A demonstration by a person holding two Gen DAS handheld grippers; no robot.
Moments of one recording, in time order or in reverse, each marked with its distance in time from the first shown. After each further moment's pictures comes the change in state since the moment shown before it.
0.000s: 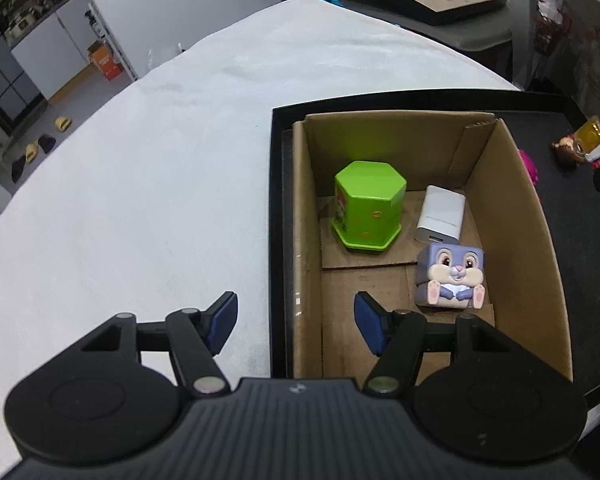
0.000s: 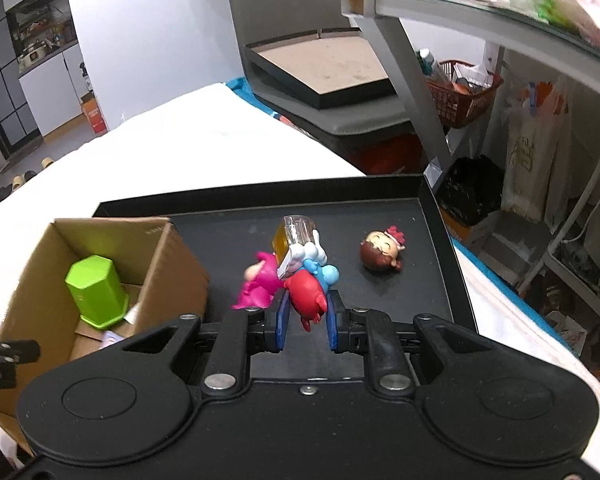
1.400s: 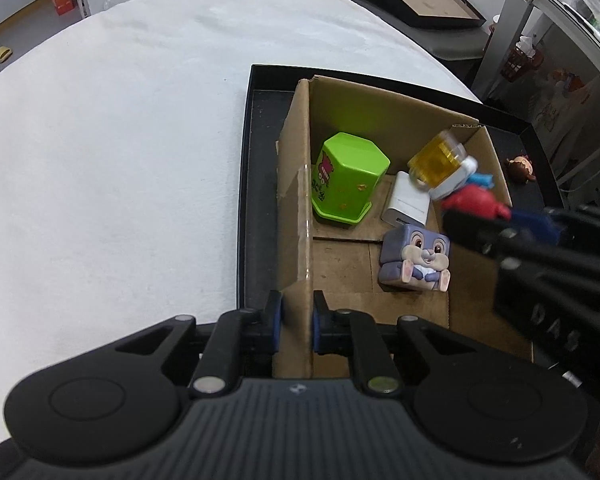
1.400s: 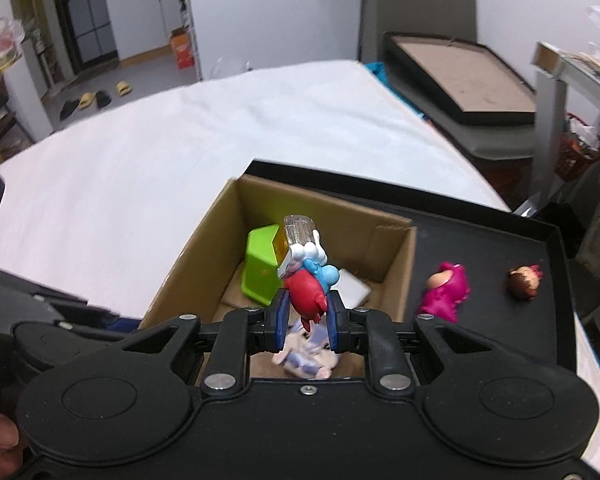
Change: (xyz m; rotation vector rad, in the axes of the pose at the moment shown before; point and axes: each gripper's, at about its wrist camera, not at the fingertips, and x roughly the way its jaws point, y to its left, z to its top) left arm 0.017 0.047 -0.010 -0.127 0.085 -0.309; right arm -0.014 0.147 0.006 -0.256 0.119 0.131
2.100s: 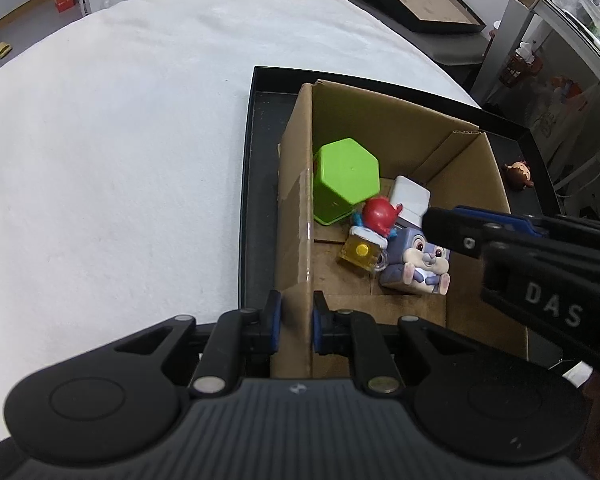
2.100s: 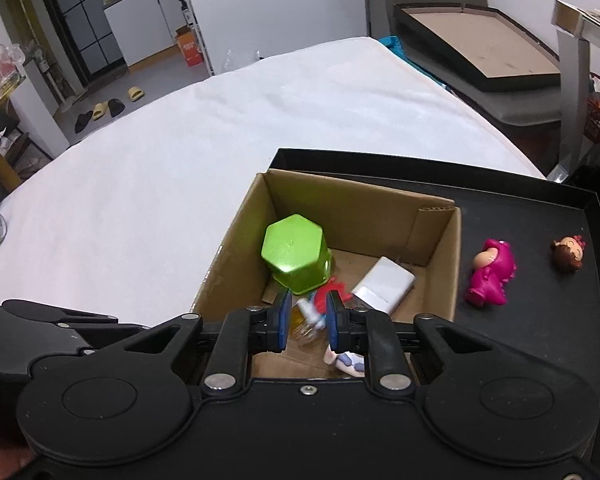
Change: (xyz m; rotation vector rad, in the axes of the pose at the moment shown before) left arm -0.001 0.003 -0.001 -0.009 -0.007 -0.010; right arm 0.007 -0.002 0.005 0.120 0.031 0.097
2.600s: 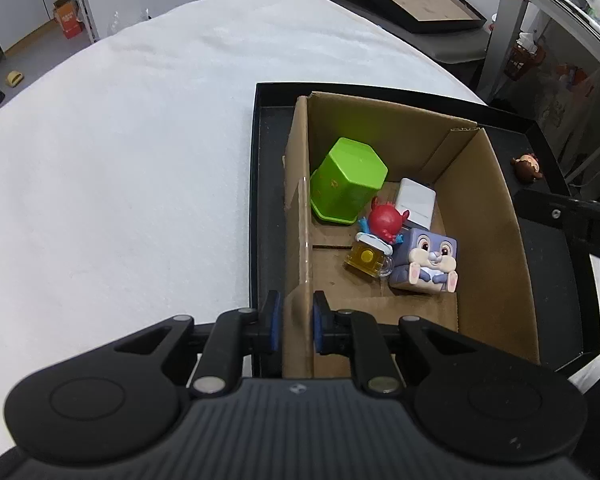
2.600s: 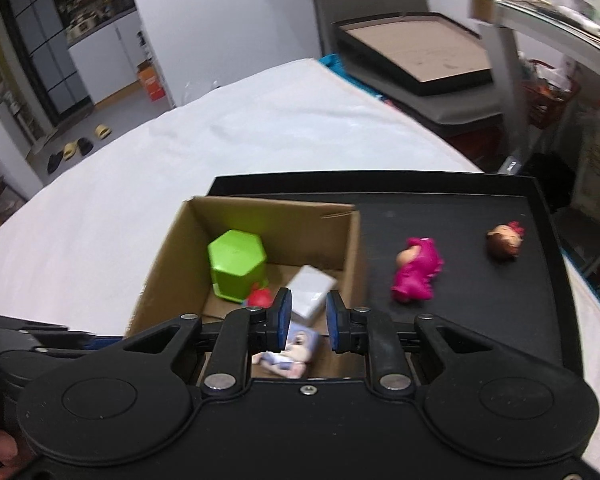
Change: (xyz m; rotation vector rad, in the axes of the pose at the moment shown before) left arm -0.007 -0.015 -0.002 0.055 -0.040 0.085; right arm -0.026 -0.057 -0.009 0.098 -0.080 -0.078
